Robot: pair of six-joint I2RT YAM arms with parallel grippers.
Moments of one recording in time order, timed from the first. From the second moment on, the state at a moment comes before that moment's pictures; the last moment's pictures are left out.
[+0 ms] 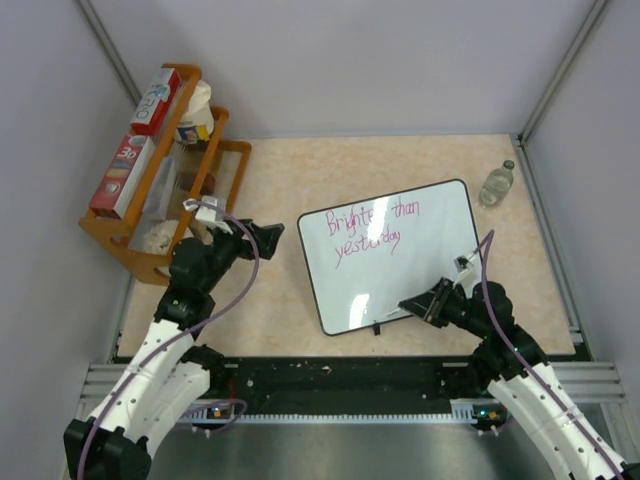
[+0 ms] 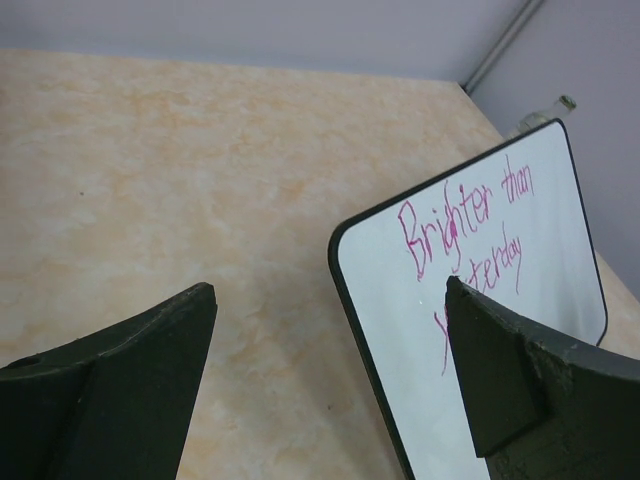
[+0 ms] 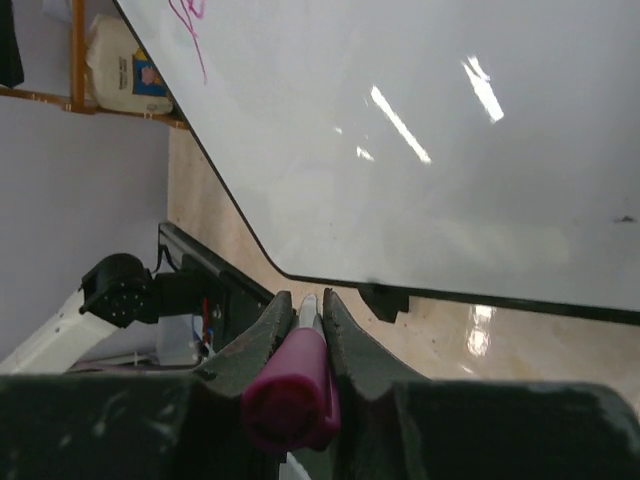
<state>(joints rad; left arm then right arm) -0.29 0.71 0.51 0.17 0.25 -0.38 0.43 0.25 0.22 -0.35 -0.36 0.92</state>
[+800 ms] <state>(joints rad) -0.29 0.72 0.52 0.13 0.02 -0.44 0.43 0.03 0.09 -0.55 -0.44 1.11</state>
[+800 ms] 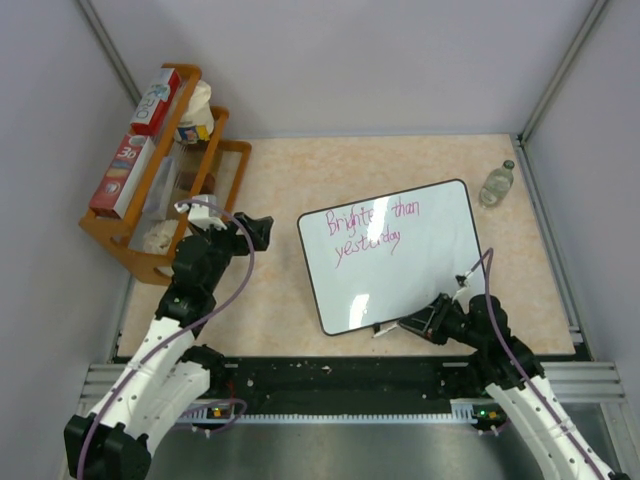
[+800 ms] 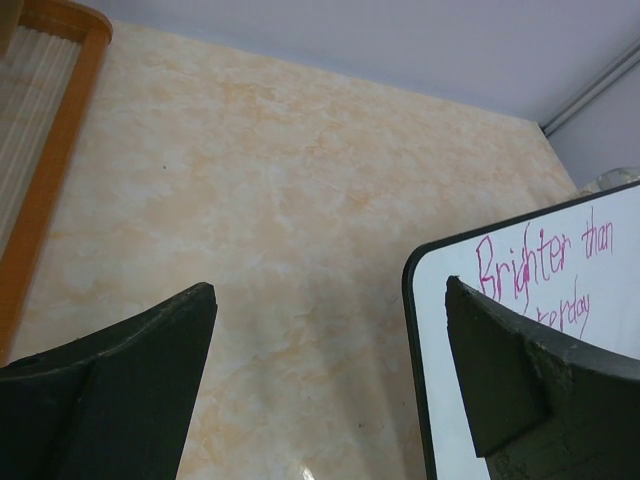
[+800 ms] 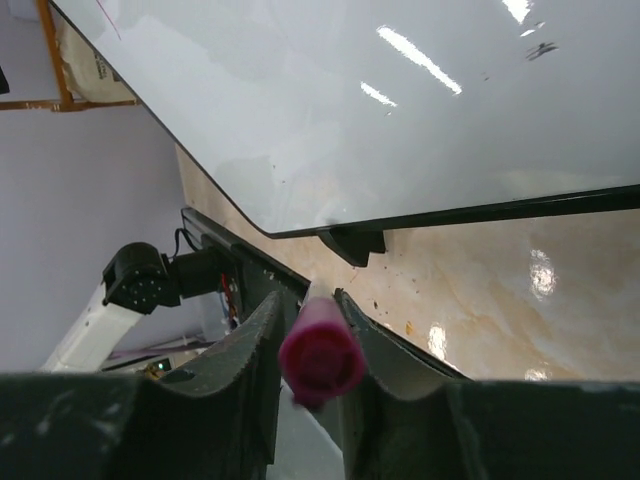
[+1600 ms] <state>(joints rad) -0.29 0.72 0.48 0.24 -0.04 -0.46 0.43 0.18 0.27 -0.59 -0.20 0.93</state>
